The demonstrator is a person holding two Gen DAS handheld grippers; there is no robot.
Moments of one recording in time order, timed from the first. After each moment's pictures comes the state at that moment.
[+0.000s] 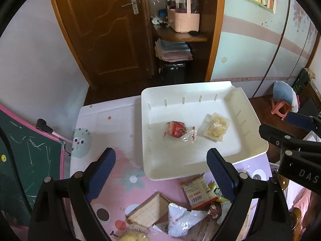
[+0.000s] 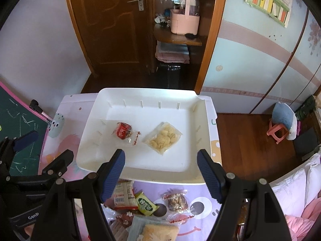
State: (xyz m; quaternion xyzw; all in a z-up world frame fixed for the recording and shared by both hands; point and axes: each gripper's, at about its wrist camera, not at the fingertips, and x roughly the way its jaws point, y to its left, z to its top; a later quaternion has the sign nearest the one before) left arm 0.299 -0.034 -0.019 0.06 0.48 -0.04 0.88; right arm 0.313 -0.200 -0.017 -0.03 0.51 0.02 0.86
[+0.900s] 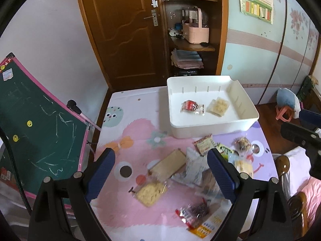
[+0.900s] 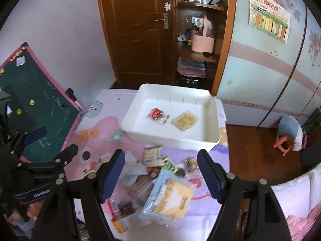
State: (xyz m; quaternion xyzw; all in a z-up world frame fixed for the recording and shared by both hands) left arm 0.119 0.027 0.022 0.05 0.43 0.00 0.90; right arm 0.138 -0.167 0.035 -0.04 0.45 0.09 0.89
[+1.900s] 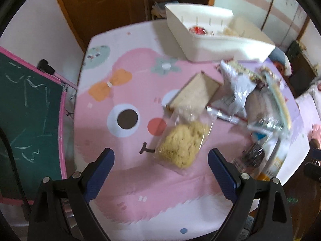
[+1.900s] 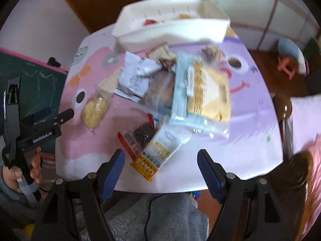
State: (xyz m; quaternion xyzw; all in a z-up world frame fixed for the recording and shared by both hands) left arm 0.120 0.125 -0.160 0.08 0.56 -0.09 0.82; right arm 0.045 -0.132 -0.134 0.10 0.61 0.00 0.78
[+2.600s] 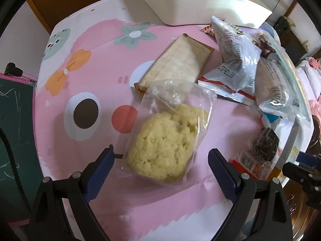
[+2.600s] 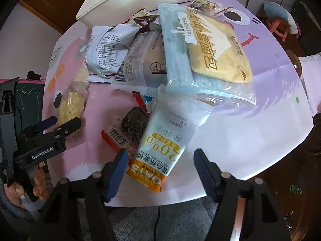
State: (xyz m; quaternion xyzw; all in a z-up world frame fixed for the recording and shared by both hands) left arm 0.151 0.094 -0.230 0.10 0.62 -0.15 0.77; right arm 0.055 -0.125 -0.208 0.17 0.64 -0.05 0.74
